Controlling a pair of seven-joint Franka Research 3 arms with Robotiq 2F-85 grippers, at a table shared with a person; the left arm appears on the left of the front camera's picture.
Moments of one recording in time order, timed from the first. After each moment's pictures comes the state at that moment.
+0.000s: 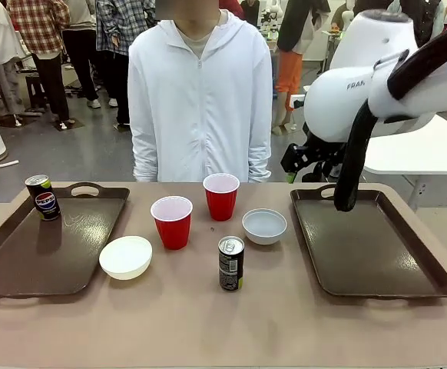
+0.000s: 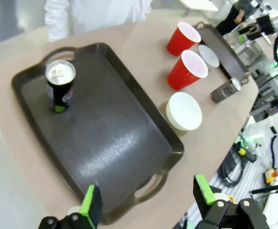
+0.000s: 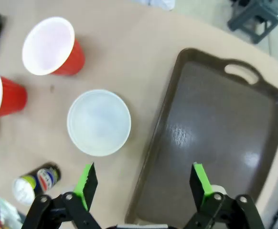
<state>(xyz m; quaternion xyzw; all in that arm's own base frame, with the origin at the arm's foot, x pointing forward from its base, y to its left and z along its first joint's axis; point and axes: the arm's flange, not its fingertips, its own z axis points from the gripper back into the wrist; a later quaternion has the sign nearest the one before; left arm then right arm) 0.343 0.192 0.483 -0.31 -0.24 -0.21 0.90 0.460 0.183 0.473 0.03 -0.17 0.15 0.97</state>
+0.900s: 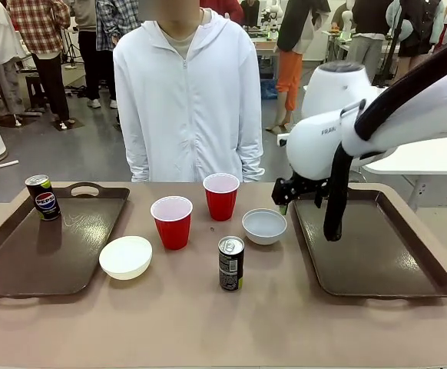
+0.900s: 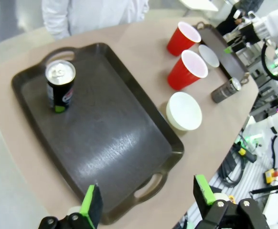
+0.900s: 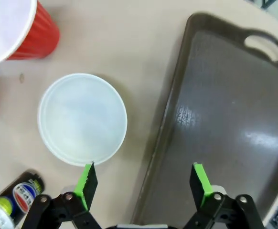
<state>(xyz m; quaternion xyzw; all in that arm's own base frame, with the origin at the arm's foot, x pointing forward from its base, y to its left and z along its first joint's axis) 0.343 0.192 0.483 -0.31 -0.24 -0.21 0.90 0.472 0.206 0.392 -0.01 -0.10 0.13 0.99</state>
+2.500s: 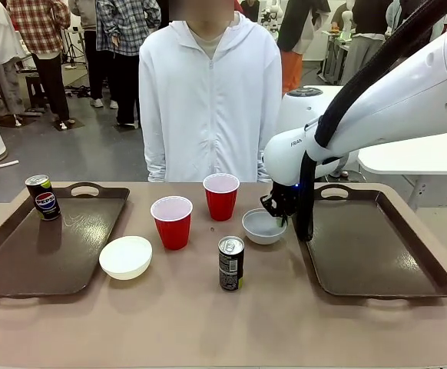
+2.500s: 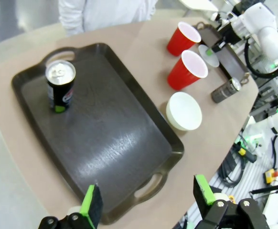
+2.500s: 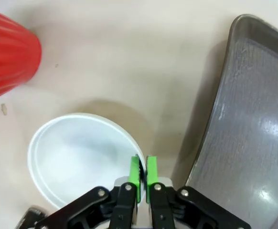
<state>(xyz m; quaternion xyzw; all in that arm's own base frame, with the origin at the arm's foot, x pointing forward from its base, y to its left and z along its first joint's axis) 0.343 0.192 0.483 -0.31 -0.24 -0.21 0.90 0.521 0.235 0.337 -0.01 -0.05 0.11 0.99</state>
